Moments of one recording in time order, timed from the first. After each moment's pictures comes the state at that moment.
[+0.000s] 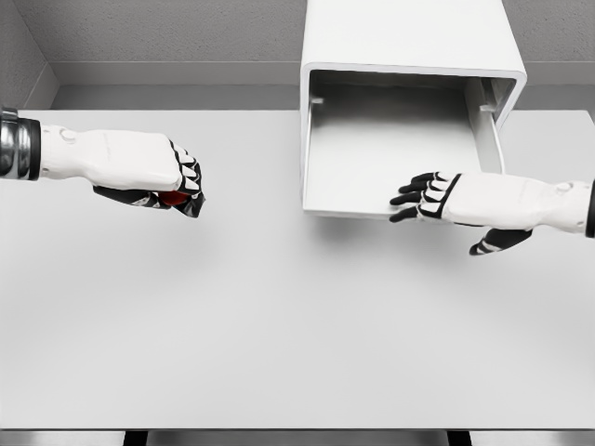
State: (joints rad) left arm -1.07 0.98 -1.05 -1.64 -0.12 -0.61 -0.61; right arm -0.55 -1.03 0.59 -1.76 0.14 -0.55 0.61
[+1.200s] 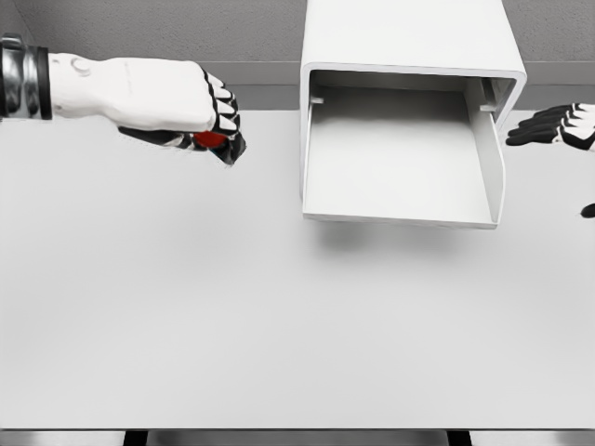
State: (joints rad) left arm -1.21 0.87 -0.98 -1.64 -0.09 -0.61 -0.61; right arm -0.19 -1.32 0.08 -1.76 -0.28 -0.61 0.61
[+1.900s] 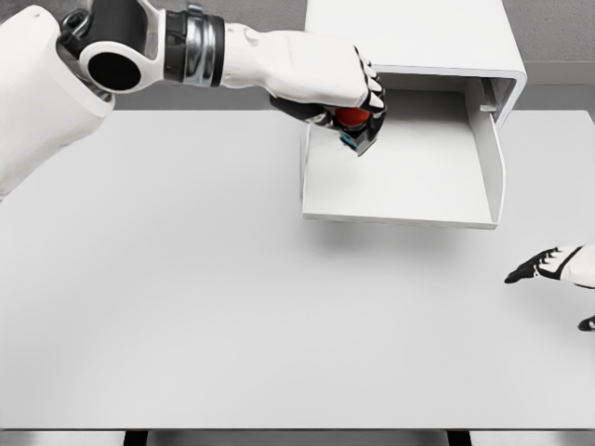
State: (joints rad) left arm -1.27 0.40 -0.98 -1.37 -0.22 -0.62 -0.61; right arm 0.19 -1.29 0.04 -1.71 -0.04 -0.61 0.61
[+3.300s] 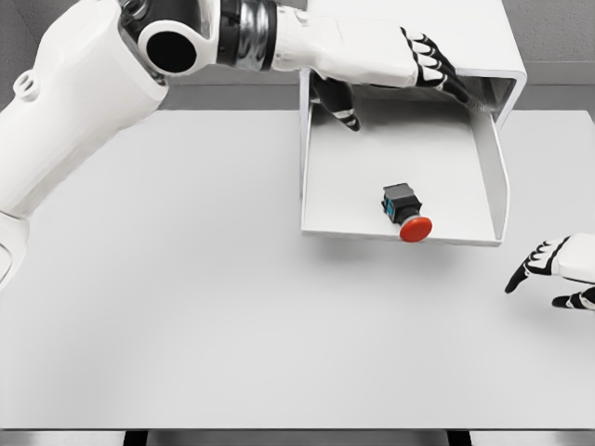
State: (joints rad) left arm -1.30 0.32 -0.97 -1.23 -0.13 -0.61 -0.61; right arm 0.16 -1.28 0.03 -1.76 -0.03 -0.61 0.61
